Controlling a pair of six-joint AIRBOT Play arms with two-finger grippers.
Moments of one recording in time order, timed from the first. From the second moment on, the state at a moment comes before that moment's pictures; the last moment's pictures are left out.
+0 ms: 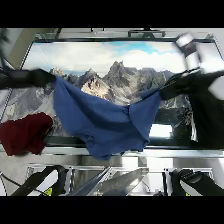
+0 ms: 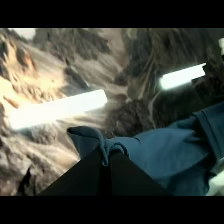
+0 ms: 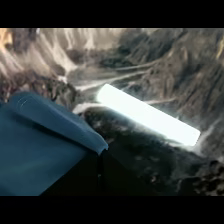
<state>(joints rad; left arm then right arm) 0.20 -1.07 1.32 0.80 -1.36 -1.14 0.37 -1.06 1.36 -1.54 1.27 1.44</state>
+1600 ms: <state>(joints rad) 0.12 -1.21 0.70 0.79 -1.41 -1.35 0.00 -1.29 1.07 -1.26 1.08 1.44</state>
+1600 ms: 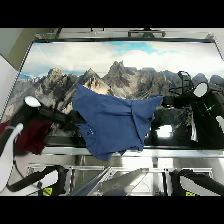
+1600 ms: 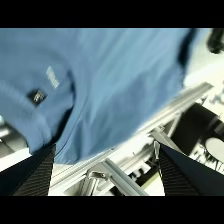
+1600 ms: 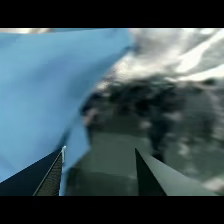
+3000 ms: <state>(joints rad) 0.10 -1.69 1.30 0.87 -1.15 -1.30 -0.02 -1.50 1.06 -0.98 0.99 1.21</state>
